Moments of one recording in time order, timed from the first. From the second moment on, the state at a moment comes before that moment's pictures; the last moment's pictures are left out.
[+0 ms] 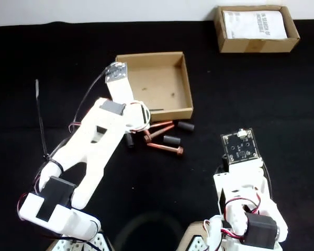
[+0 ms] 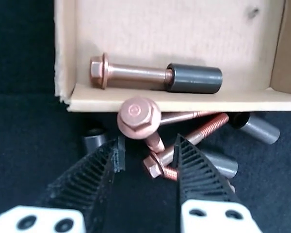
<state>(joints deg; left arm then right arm) 13.5 0.1 27.6 45.8 34.2 1.5 -90.0 60.4 83.1 23.3</state>
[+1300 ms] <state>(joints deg) 13.7 -25.8 25.3 51.2 29.9 1.5 -89.8 60.1 78.4 23.3</state>
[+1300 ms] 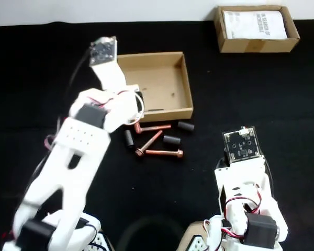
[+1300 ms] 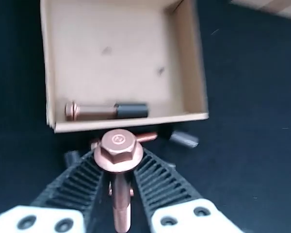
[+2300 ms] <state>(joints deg) 22.9 -55.0 47.0 22.9 7.3 -31.9 -89.8 85.1 33.2 -4.5</state>
